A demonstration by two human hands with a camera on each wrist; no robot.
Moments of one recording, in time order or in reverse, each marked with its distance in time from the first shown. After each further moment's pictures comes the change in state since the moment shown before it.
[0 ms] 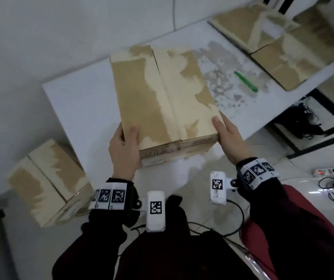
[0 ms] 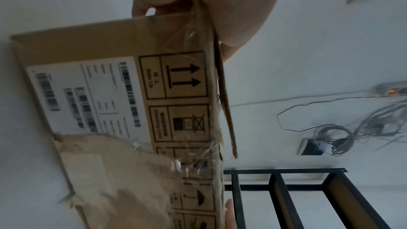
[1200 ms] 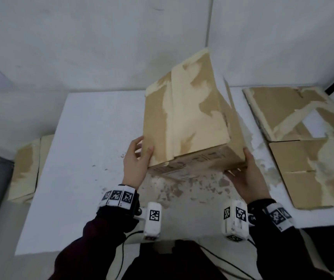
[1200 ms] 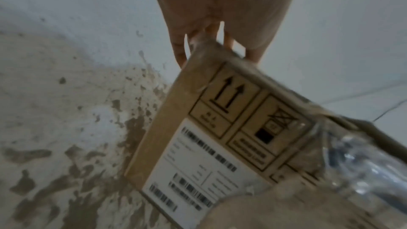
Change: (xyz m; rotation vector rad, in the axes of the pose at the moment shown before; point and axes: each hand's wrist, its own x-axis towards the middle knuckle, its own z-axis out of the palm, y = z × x) left_hand 0.070 0.035 0.215 -0.038 0.338 -0.031; right_hand 0.231 -0.040 -0.166 0.541 -0.152 0.392
